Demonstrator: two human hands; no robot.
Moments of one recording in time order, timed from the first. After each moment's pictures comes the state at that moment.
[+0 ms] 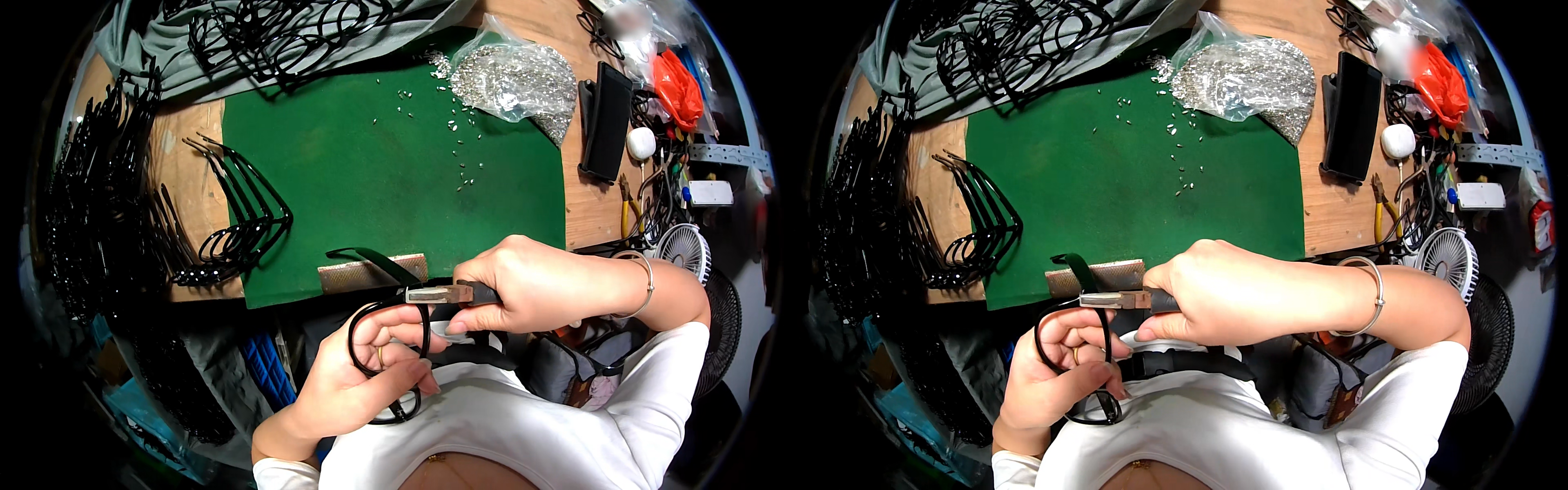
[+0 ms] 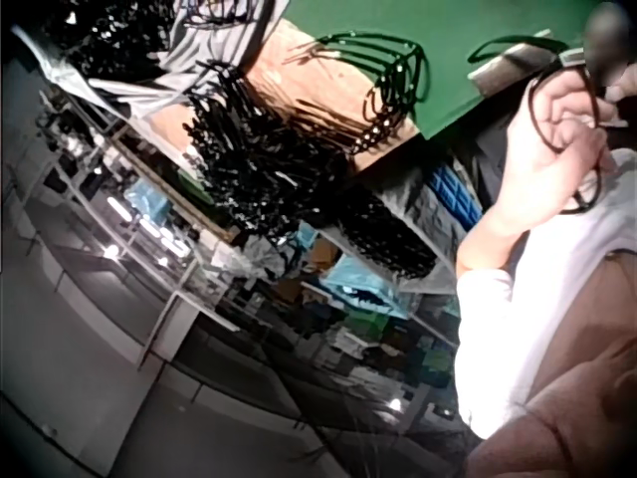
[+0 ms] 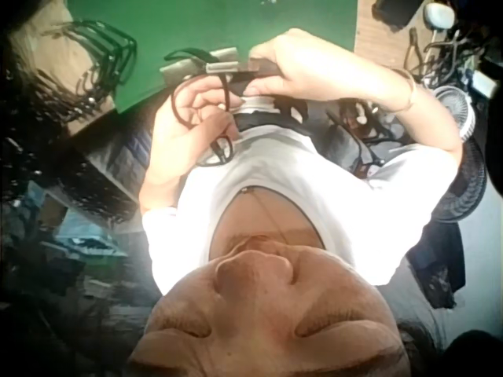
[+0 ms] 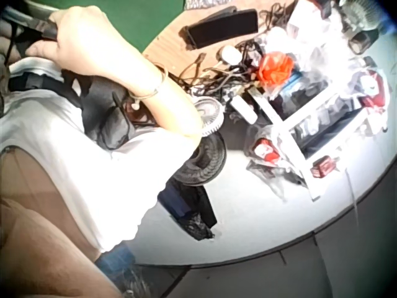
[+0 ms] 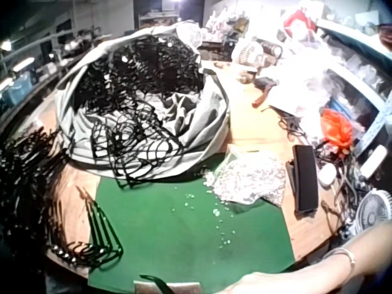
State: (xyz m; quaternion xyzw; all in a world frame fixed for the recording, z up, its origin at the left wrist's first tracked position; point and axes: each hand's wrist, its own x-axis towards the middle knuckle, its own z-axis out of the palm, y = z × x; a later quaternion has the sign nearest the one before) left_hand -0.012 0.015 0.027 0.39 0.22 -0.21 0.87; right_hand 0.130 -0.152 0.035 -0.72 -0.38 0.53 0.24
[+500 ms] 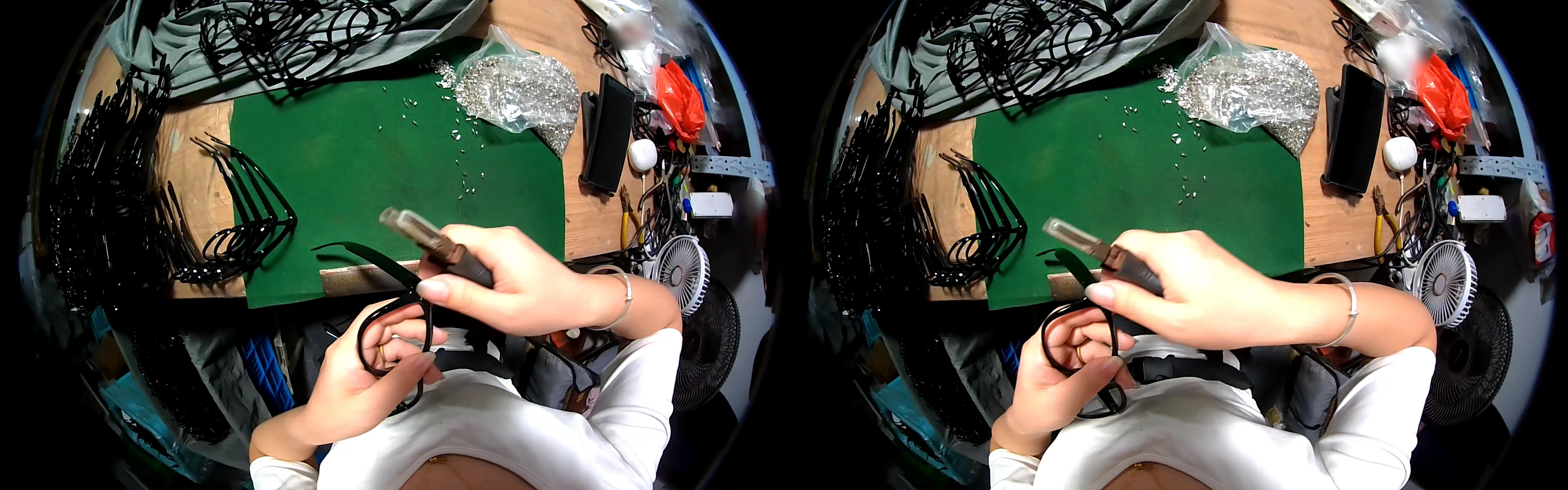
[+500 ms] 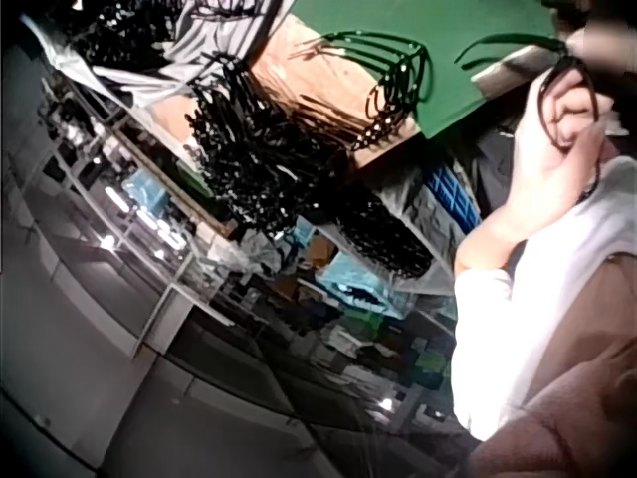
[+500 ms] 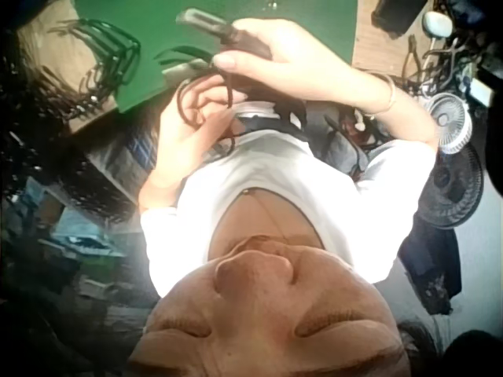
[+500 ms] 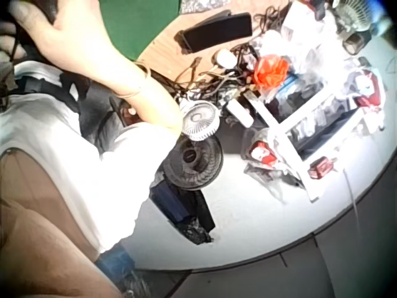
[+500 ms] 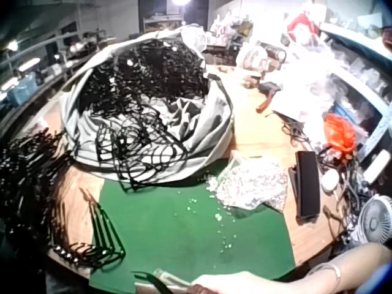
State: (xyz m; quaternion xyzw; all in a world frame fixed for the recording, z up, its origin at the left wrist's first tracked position) left_hand -0.015 0.009 0.021 0.44 0.17 -0.21 0.86; right_hand 0.122 -0.138 0.032 -0.72 -0.27 0.43 0.48
